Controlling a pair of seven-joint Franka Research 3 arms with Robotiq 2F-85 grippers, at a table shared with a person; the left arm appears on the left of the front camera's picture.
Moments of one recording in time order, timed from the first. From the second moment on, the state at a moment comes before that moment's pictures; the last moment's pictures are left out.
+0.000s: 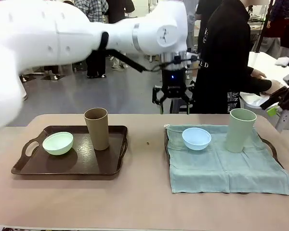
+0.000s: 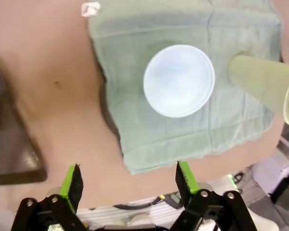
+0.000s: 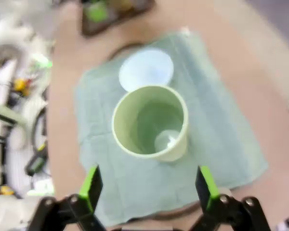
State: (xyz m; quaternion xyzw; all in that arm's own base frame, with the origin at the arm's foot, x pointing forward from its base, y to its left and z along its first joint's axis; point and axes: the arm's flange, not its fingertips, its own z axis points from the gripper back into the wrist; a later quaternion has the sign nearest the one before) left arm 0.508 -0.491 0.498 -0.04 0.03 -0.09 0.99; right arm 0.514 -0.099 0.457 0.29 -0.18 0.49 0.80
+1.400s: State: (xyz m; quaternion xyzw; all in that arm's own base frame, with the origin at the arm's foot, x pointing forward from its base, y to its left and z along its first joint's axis) left arm 0.416 -0.443 0.612 0.06 -0.08 -0.06 0.99; right arm 0.464 -0.014 0.591 0.04 0.00 0.27 0.96
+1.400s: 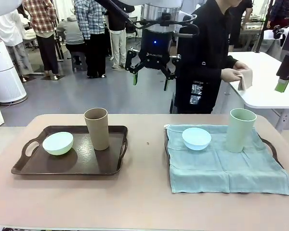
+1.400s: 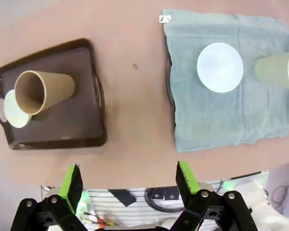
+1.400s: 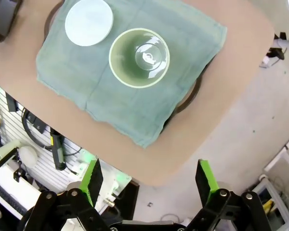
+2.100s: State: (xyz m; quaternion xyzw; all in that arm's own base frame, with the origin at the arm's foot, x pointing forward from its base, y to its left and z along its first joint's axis) left arm 0.416 -0.443 0.617 0.06 -0.08 -0.06 0.99; right arm 0.464 -0.012 0.591 0.04 0.00 0.28 0.96
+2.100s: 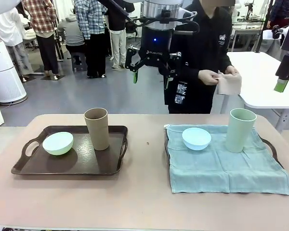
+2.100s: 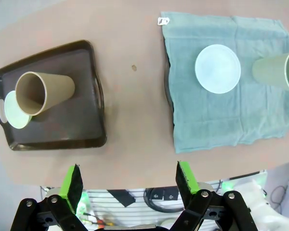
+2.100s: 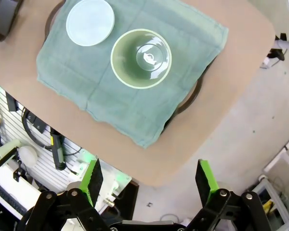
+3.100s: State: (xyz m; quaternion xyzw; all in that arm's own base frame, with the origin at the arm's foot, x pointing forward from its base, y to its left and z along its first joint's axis) left arm 0.411 -0.227 0.668 -0.06 -0.04 -0.05 1.00; right arm 0.461 -0.016 0.574 0.22 0.07 0.17 0.96
